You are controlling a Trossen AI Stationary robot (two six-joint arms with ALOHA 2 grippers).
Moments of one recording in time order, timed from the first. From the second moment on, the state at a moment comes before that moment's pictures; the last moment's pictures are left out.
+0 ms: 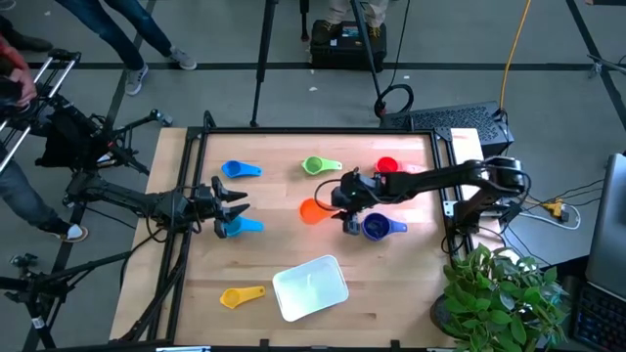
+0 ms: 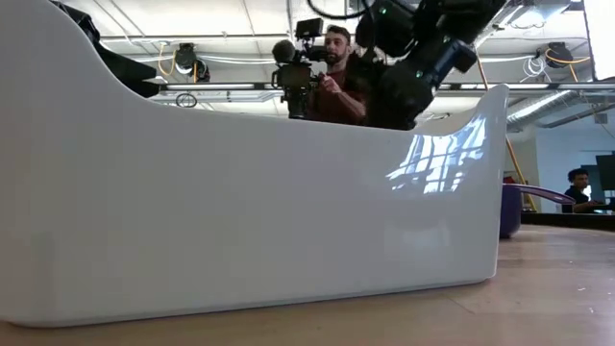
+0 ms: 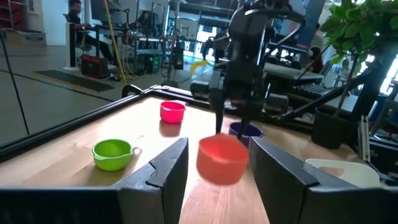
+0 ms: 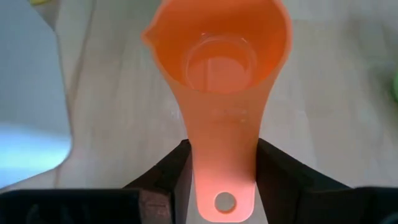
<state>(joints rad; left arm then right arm) -0.25 0.29 0.01 0.32 -0.45 -0.16 -0.10 1.57 0.92 -0.21 -0.13 -0.02</state>
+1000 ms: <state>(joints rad) -0.25 0.29 0.01 0.32 -0.46 -0.20 -0.01 0.88 0.56 -0.68 -0.08 0.16</state>
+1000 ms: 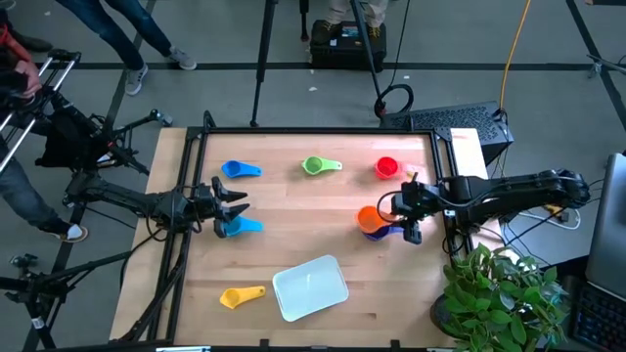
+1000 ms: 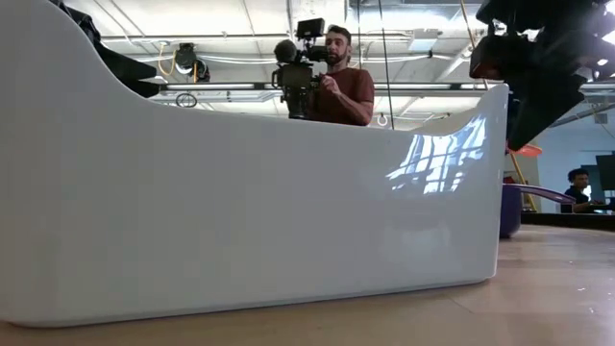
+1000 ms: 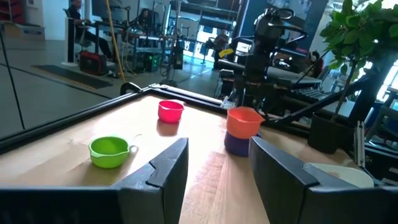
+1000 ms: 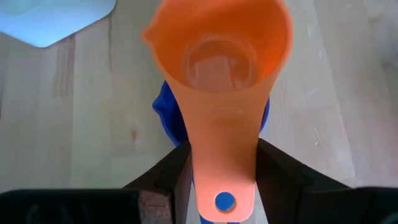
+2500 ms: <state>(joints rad) -0.25 0.29 0.01 0.32 -0.46 -0.19 0.00 0.88 0.57 -0.68 -0.08 0.33</state>
